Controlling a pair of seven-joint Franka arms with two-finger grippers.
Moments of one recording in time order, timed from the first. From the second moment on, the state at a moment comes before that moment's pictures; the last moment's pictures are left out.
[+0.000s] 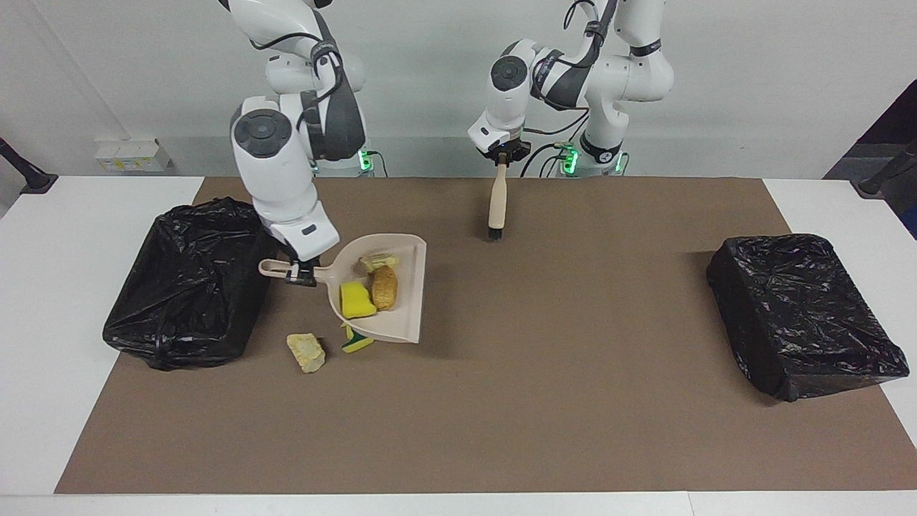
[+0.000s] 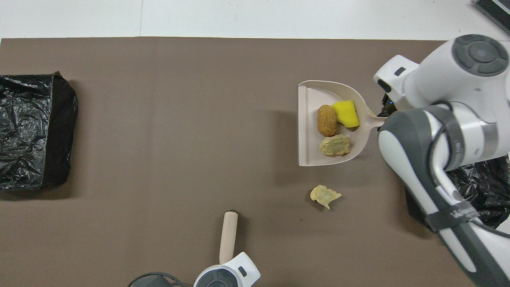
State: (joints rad) left arm -0.22 -0.36 -0.77 -2.51 -0.46 1.94 -0.51; right arm 0.00 0.22 0.11 -1.65 -0.11 1.82 -1.34
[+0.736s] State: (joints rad) left arm -0.28 -0.37 -0.78 -2.57 -0.59 2.04 -0.63; right arm -0.38 0.22 0.10 -1.64 -0.36 1.82 -1.61
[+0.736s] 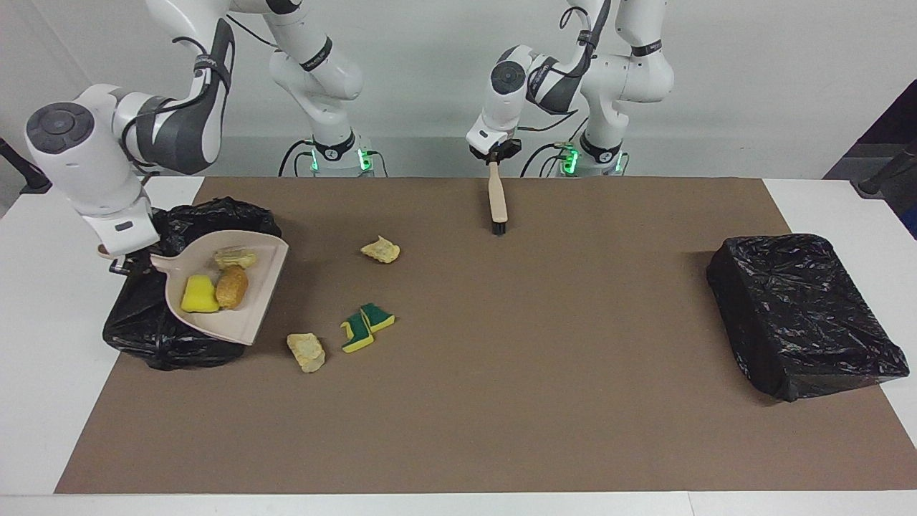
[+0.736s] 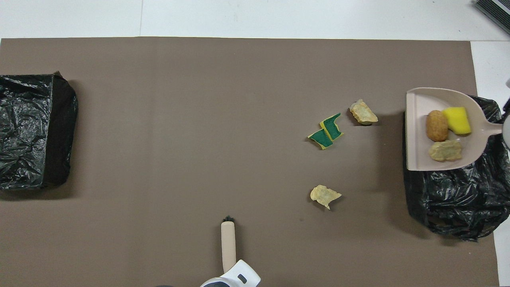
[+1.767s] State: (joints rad) left arm -0.27 -0.36 -0.48 -2.46 -0.36 2.02 -0.40; right arm -0.37 0.17 0.11 -1.67 -0.96 1.72 -1.60
